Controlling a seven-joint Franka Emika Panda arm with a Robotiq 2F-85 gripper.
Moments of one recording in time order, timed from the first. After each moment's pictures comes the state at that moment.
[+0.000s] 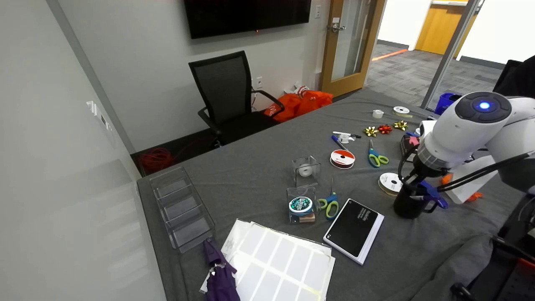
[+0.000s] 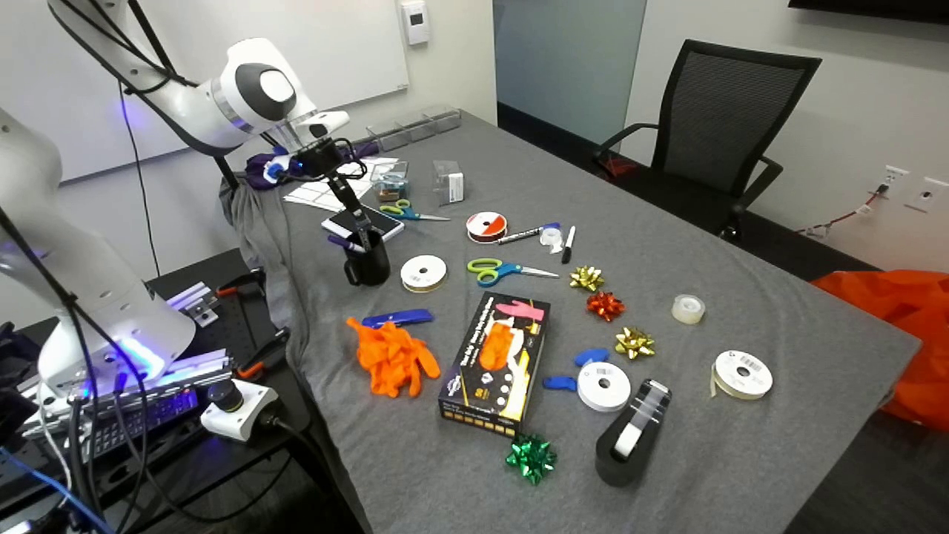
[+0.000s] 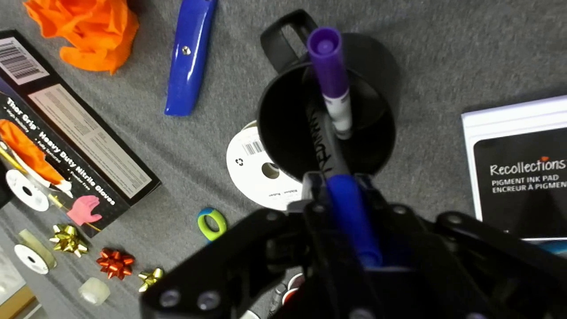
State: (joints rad) arm -0.12 -0.04 0.19 -2.70 -0.93 2.69 0.95
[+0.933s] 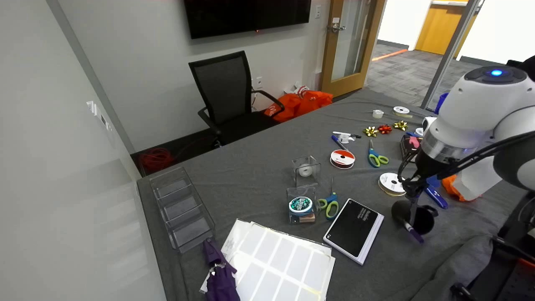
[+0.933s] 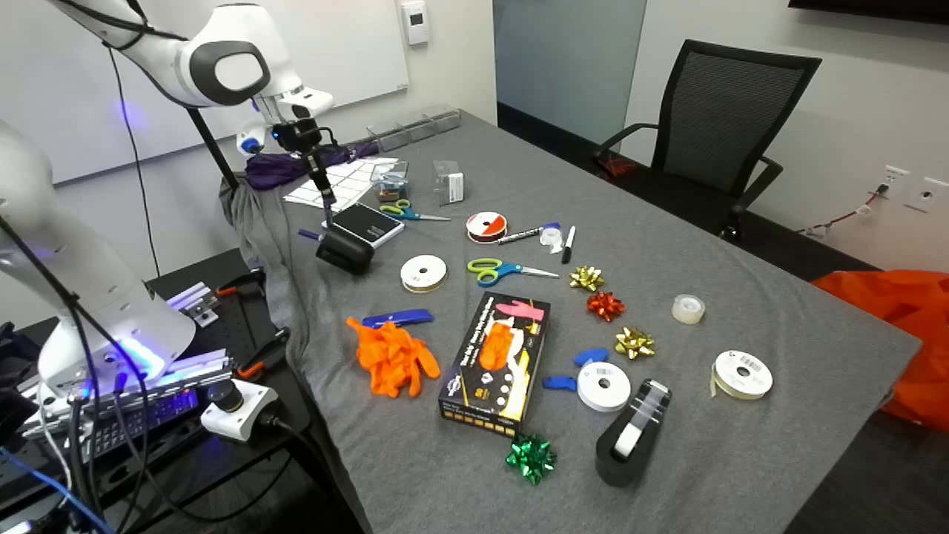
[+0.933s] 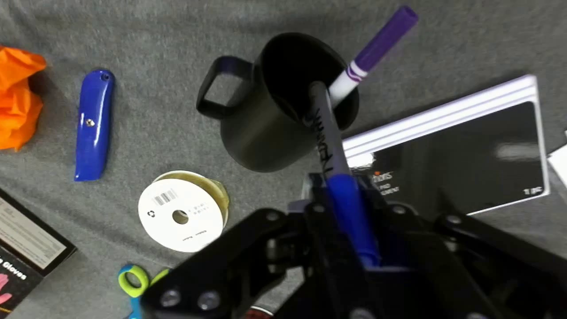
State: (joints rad) arm 0.08 -0.19 0.16 -2.74 -0.19 2.60 0.50
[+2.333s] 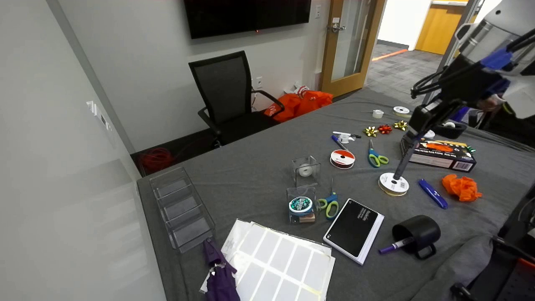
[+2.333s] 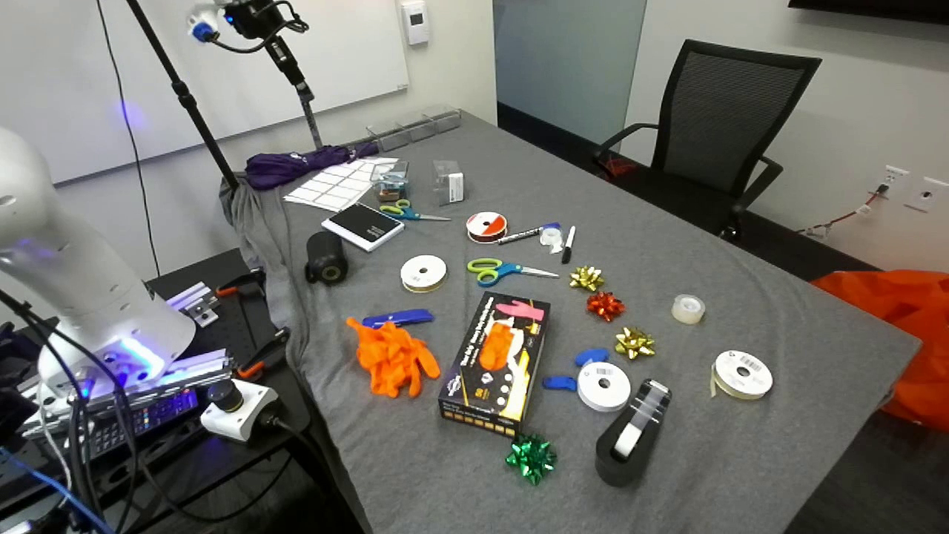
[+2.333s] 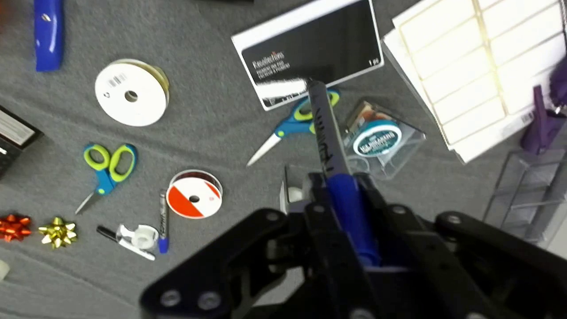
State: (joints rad) arm 0.13 -0.51 0.18 -2.55 0.06 2.34 0.36
